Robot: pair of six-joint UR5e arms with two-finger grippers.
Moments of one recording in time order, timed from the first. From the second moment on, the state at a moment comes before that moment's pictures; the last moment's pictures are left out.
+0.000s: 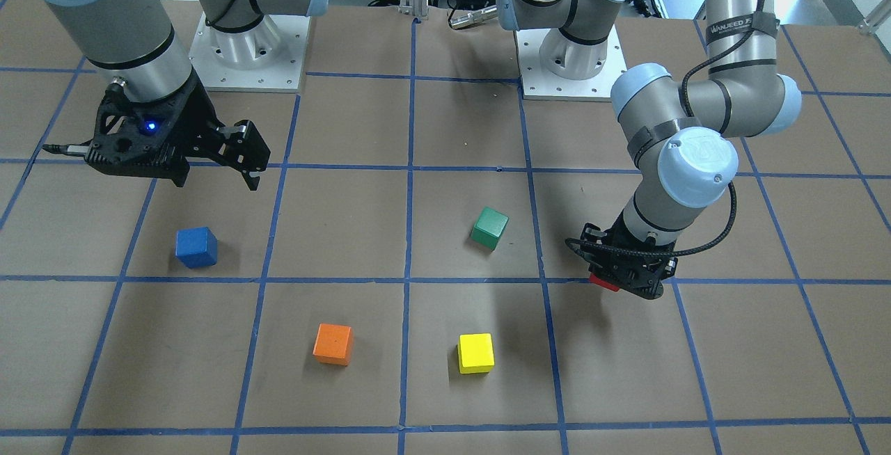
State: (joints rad) left arm -1.47 -1.90 -1.79 -1.04 1.59 0.50; right arm 1.57 -1.51 1.65 -1.78 -1.54 0.07
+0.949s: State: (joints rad) left arm -1.87 -2.10 -1.60 -1.02 1.49 -0.16; right arm 1.56 -1.50 1.67 -1.74 -1.55 0.05
